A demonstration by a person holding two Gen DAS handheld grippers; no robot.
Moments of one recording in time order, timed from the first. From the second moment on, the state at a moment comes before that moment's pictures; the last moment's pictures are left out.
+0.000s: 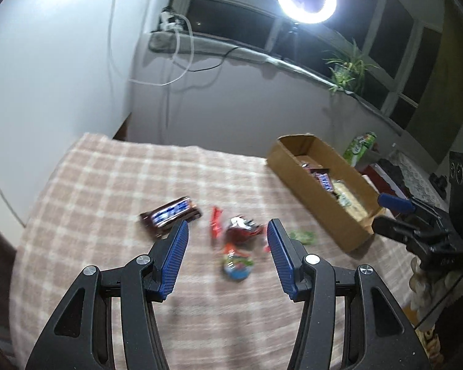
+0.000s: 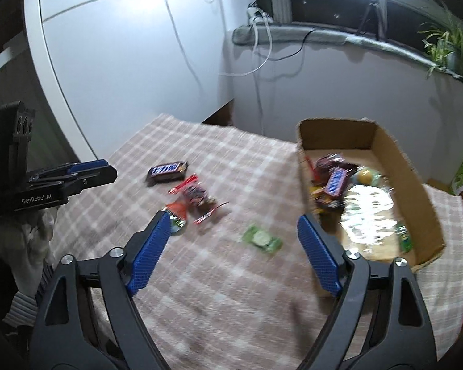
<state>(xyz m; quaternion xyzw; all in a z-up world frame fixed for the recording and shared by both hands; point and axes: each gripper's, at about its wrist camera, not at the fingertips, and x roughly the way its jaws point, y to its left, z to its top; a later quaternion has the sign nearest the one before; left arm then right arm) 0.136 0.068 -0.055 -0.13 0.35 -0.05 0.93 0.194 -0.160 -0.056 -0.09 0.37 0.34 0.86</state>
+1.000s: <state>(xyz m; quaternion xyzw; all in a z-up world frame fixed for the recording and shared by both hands) 0.164 0.032 -0.134 -0.09 0.42 -0.11 0.89 0.247 -0.046 -0.129 -0.22 0.46 0.38 0.77</state>
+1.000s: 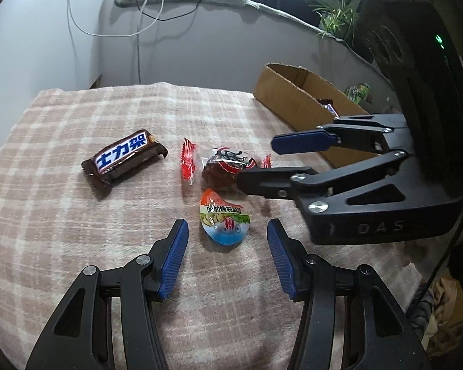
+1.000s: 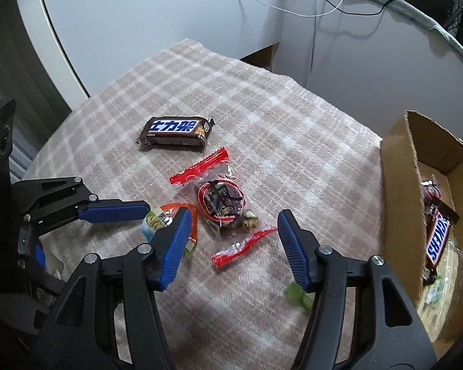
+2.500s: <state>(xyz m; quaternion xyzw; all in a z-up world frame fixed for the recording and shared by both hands) 0.159 0.037 -0.117 -0.09 0.40 -0.10 0.91 0.254 -0.063 -0.097 -0.16 0.44 0.38 0.80</state>
